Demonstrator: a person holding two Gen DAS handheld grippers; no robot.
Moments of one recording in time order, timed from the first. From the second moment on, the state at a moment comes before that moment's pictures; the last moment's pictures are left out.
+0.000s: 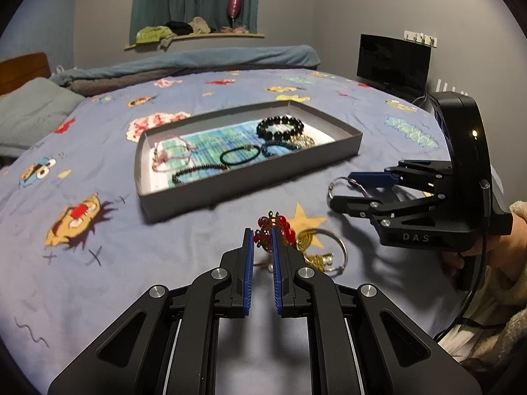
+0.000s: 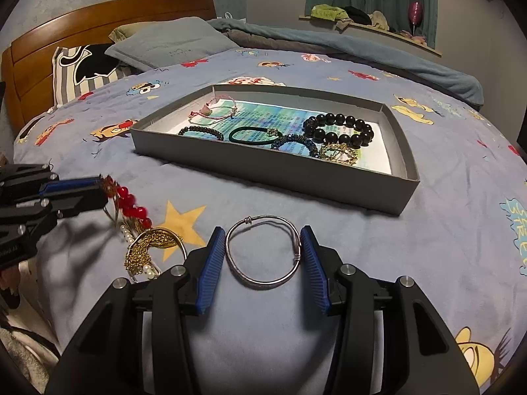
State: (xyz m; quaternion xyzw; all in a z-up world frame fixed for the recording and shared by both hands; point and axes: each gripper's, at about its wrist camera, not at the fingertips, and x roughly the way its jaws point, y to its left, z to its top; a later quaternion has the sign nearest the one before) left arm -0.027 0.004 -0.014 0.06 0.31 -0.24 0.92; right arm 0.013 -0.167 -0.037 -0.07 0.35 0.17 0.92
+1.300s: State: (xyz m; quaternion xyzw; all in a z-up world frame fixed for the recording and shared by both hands) left arm 0.137 -0.026 0.049 0.10 0.29 -0.23 0.92; right arm 0.145 -0.180 0.023 -0.08 0.35 0.14 0.92
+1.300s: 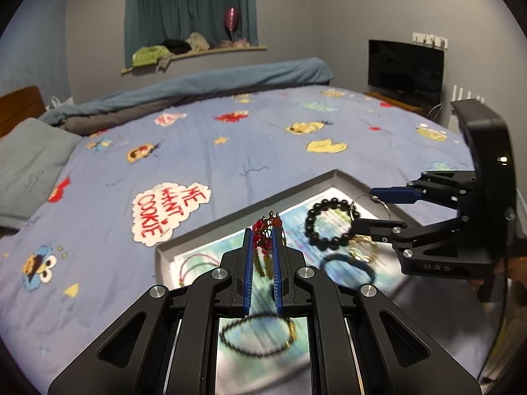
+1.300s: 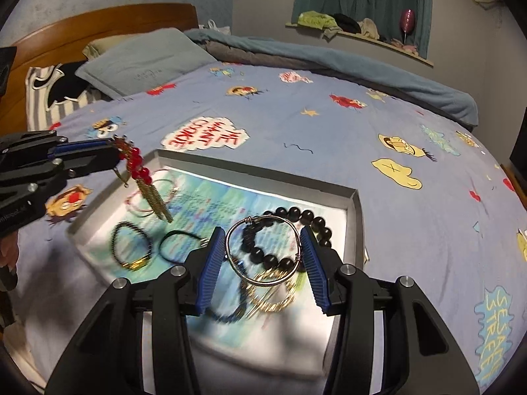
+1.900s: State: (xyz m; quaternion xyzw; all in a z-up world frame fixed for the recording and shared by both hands) left arm 0.216 -0.045 -0.008 0.09 0.41 -0.19 0.89; right arm 0.193 -0.175 -0.012 -0.09 0.42 0.10 0.90
